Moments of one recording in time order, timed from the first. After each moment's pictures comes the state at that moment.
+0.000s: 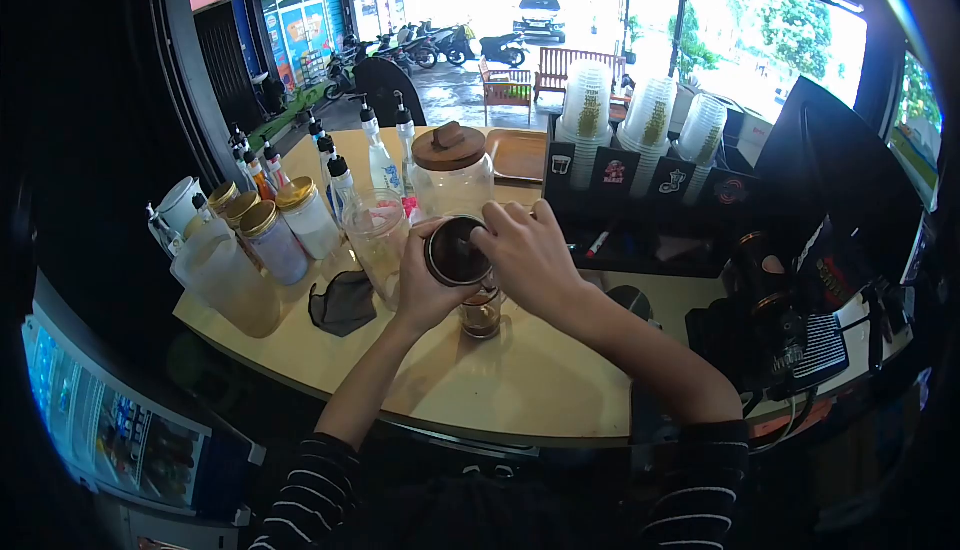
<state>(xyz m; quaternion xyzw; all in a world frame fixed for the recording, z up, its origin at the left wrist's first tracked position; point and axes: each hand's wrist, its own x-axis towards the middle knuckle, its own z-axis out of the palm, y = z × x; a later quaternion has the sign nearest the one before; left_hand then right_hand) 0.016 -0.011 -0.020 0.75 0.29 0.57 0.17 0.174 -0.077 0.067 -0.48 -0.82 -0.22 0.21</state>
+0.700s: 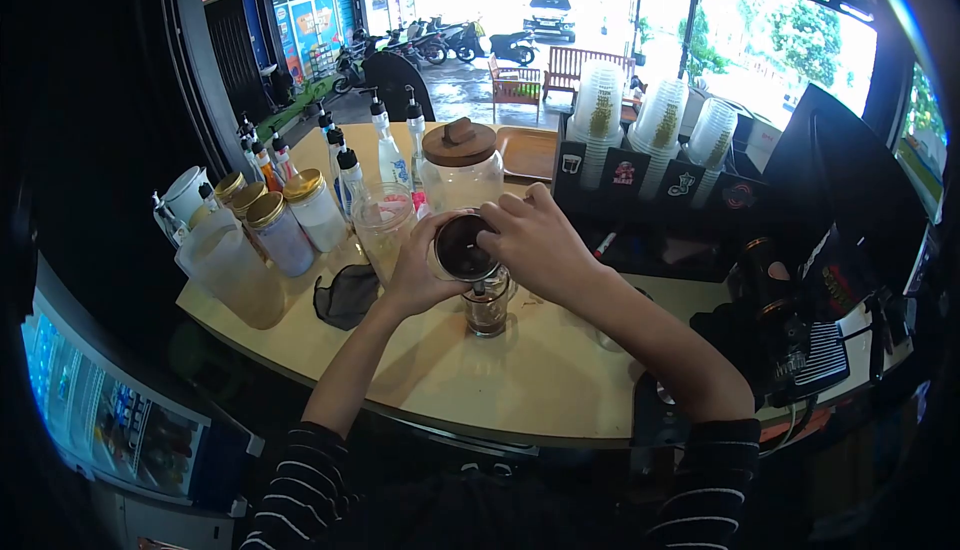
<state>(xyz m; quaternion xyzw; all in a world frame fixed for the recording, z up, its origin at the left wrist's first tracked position) -0.010 0.000 0.001 0.83 0.24 0.46 0.20 0.178 -0.073 0.085 -0.38 -0.87 -0.29 0.12</state>
